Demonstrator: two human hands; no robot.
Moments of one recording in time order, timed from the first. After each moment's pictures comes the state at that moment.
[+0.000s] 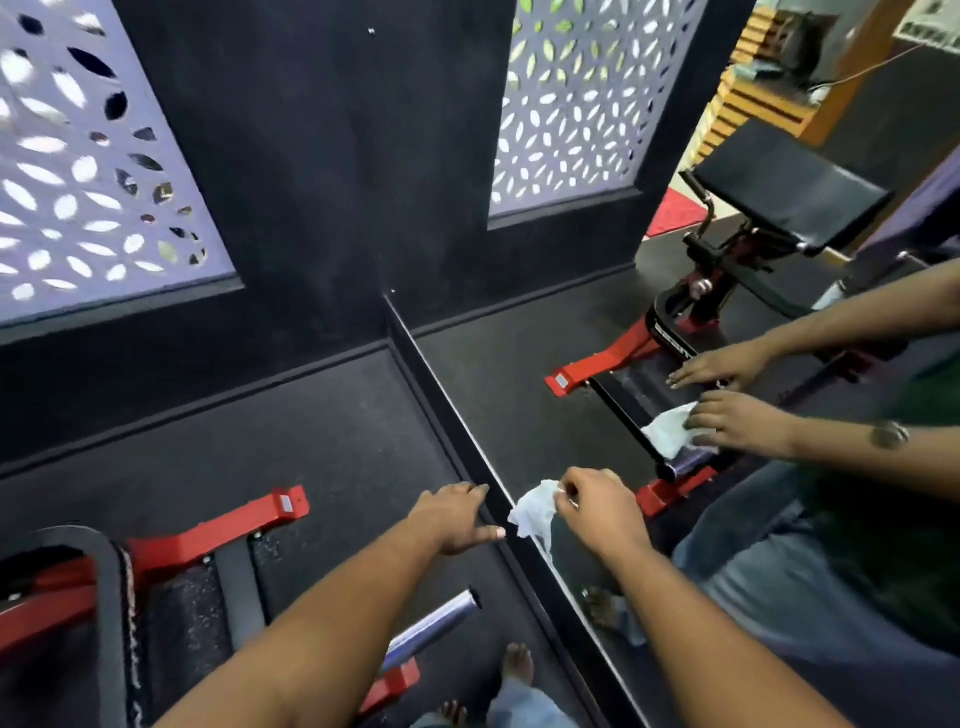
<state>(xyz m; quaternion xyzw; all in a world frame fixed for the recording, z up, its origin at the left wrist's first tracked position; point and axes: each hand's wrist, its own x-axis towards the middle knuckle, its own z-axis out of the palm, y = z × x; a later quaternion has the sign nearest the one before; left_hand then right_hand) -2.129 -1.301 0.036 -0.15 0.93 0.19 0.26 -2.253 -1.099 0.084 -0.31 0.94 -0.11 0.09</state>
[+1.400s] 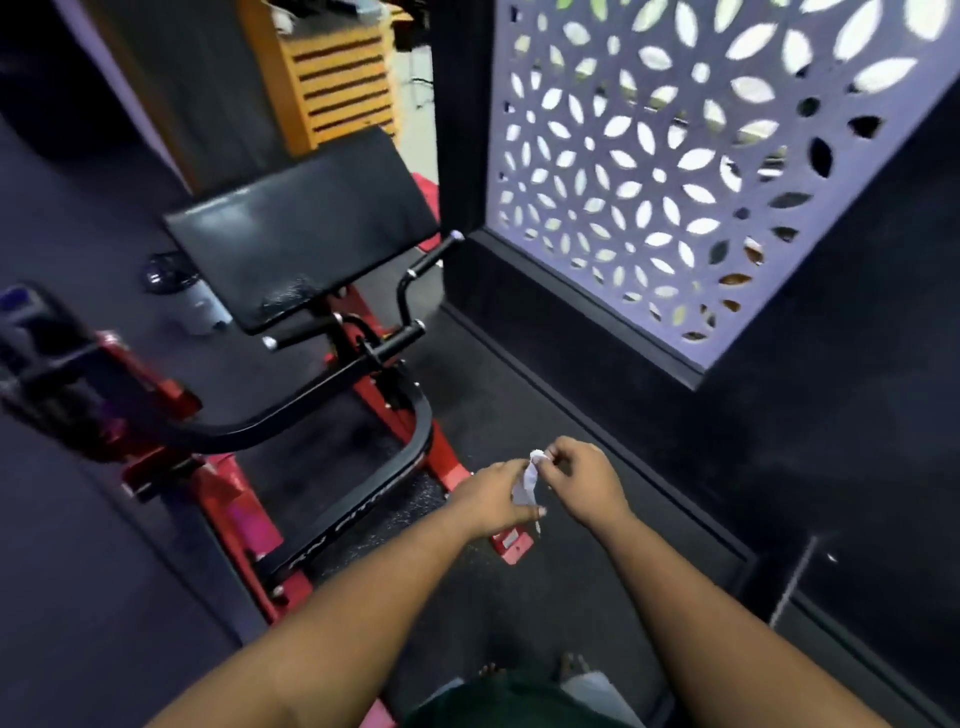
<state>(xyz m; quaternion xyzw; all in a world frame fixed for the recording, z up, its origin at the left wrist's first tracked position) -2.007 -1.678 0.055 -0.70 0.59 0.38 -0.11 -2.172 -1.747 0.081 -0.76 0.51 -0.18 0.37</state>
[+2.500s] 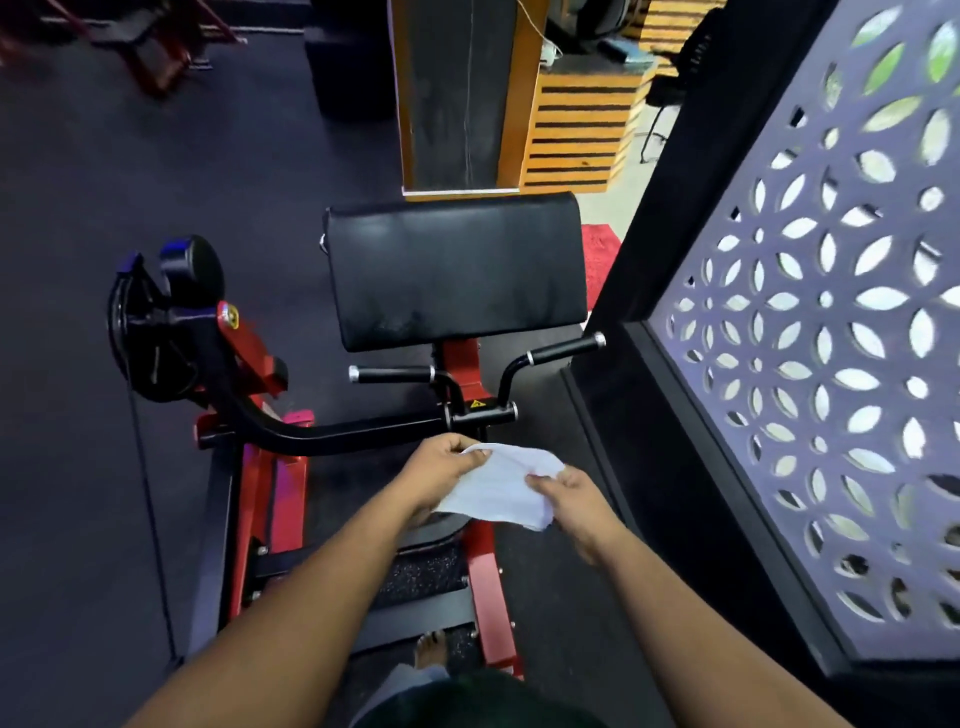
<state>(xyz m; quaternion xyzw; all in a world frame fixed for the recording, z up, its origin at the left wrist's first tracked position) -1.816 -1.821 0.084 -0.71 0.11 0.41 -0.56 -1.968 -1.969 0.108 -0.62 0.35 0.00 0.70</state>
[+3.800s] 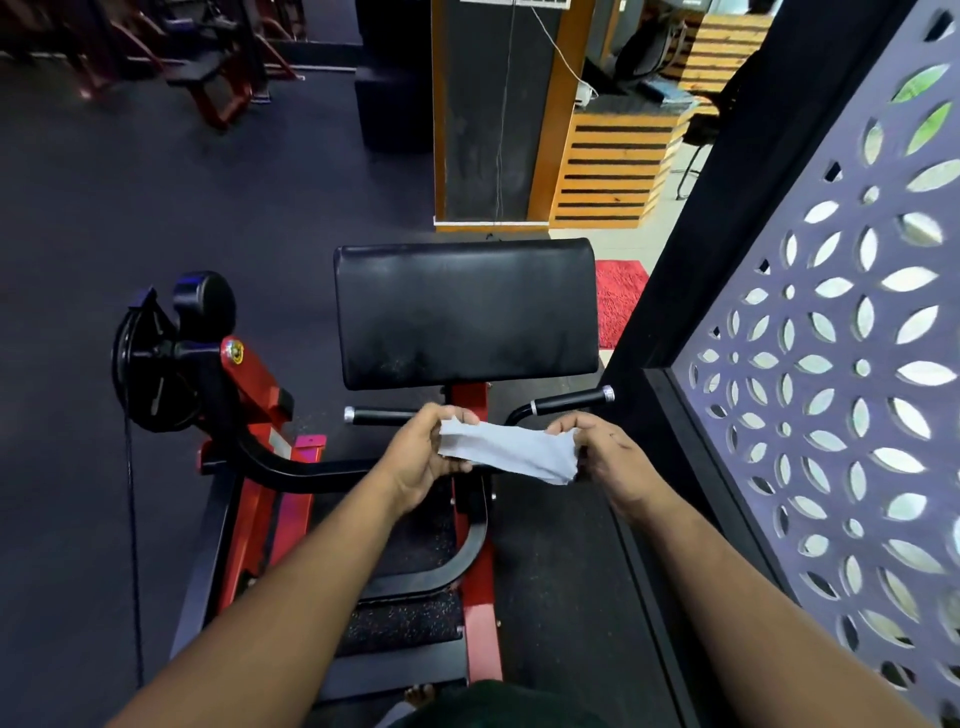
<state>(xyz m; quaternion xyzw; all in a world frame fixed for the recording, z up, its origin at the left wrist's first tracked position) -1.770 -1.879 0.161 -0.58 0.06 0.38 -0.72 -1.904 -2.089 0.182 -0.70 0.17 -0.04 0.69</state>
